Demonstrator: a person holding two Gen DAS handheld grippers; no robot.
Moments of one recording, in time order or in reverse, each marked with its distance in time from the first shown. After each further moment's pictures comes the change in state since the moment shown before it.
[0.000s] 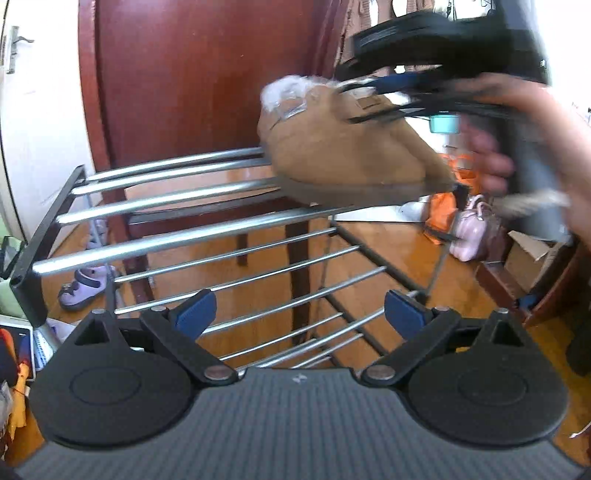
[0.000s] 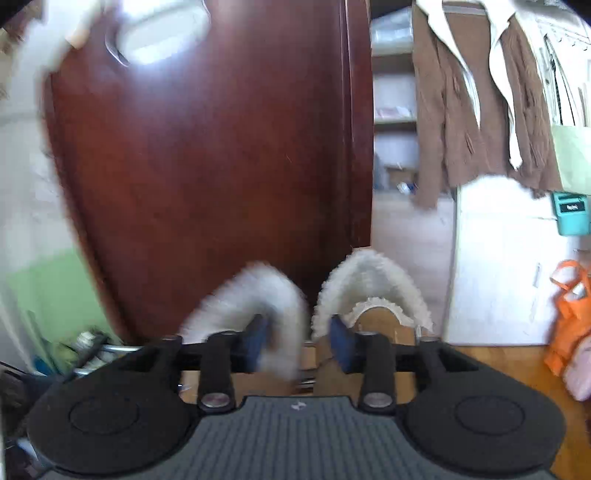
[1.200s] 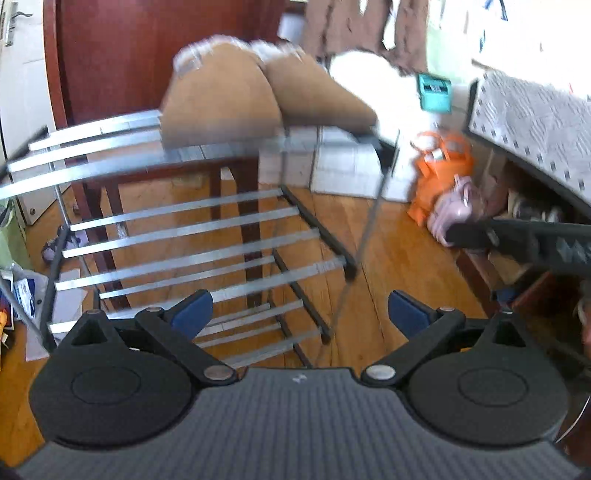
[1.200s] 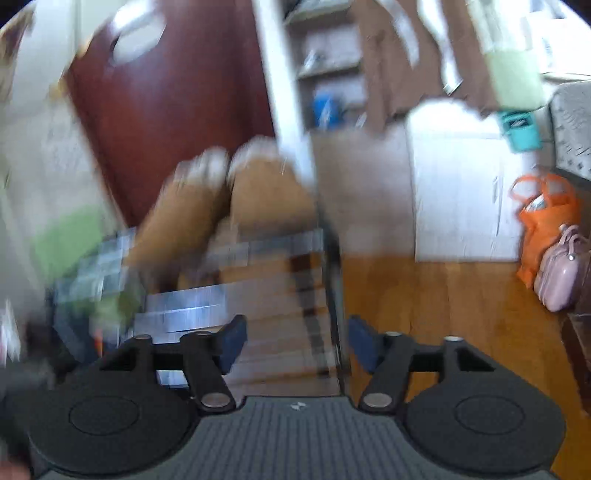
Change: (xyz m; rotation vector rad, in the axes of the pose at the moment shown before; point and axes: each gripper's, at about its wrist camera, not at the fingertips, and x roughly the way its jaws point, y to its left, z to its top) left arm -0.011 -0.119 -0.055 -0.022 0.135 -0.028; right arm -0.166 -0.111 -0.127 0.013 0.331 -0.023
